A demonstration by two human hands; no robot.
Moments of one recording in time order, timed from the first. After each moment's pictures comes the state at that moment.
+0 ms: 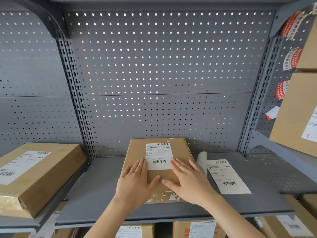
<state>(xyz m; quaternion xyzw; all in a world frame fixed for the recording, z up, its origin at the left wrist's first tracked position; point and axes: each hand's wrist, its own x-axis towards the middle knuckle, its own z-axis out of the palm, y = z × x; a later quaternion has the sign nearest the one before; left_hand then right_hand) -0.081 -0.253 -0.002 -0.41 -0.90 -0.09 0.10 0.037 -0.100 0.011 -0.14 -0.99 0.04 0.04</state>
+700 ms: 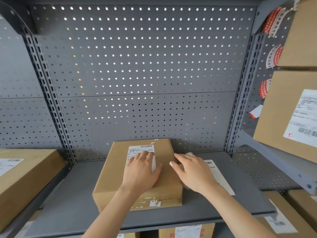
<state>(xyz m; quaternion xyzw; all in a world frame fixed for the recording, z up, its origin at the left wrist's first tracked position) -0.062 -0.172 0.025 -0.43 -0.89 -0.13 0.12 0.059 -0.039 0.034 -0.21 -0.96 0.07 0.16</state>
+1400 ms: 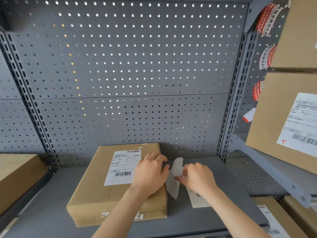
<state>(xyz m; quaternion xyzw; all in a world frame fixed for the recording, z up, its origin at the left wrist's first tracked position) -0.043 -0.100 0.020 -0.47 -0.84 -0.23 0.10 0.061 0.037 -0.001 -0.27 -0.96 0.02 0.11</state>
